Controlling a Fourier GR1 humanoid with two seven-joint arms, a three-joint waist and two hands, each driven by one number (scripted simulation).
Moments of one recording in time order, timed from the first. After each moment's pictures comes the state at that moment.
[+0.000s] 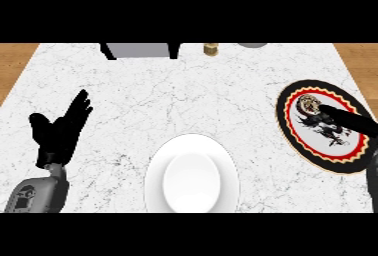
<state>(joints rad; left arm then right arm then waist) -0.18 0.20 0.11 -1.40 0.01 -0.01 0.17 -0.26 -0.28 -0.33 -1.42 0.19 -0.36 0.09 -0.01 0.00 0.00</state>
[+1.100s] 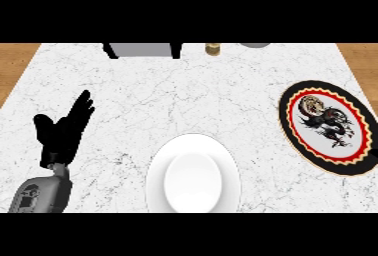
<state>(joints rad) -0.18 0.17 0.12 -1.38 -0.01 -0.02 0.15 -0.02 -0.38 -0.54 -1.37 -0.03 -0.14 -0.17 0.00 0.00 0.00</state>
